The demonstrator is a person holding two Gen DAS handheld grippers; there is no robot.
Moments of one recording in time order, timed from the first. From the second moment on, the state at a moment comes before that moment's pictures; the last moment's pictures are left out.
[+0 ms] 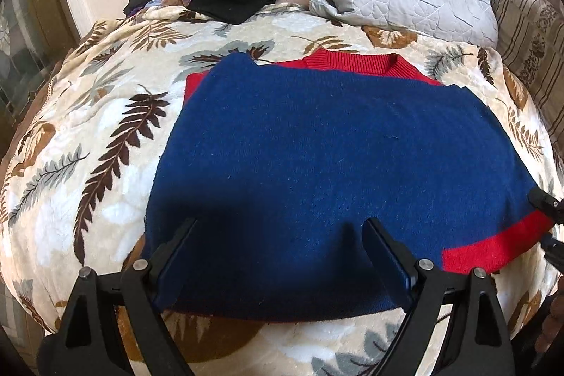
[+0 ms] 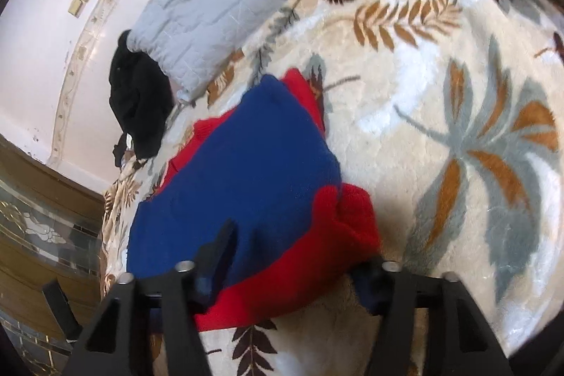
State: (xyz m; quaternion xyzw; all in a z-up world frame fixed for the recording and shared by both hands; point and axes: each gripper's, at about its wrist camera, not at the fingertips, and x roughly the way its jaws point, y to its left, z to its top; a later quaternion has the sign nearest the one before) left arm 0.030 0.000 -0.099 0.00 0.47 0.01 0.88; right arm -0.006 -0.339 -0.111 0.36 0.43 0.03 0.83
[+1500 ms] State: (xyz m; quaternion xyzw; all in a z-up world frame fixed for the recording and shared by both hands) left arm 0.036 -0.014 -0.130 0.03 0.45 -0.01 0.89; right arm 0.161 -0.362 -0.114 0.19 0.54 0.05 0.82
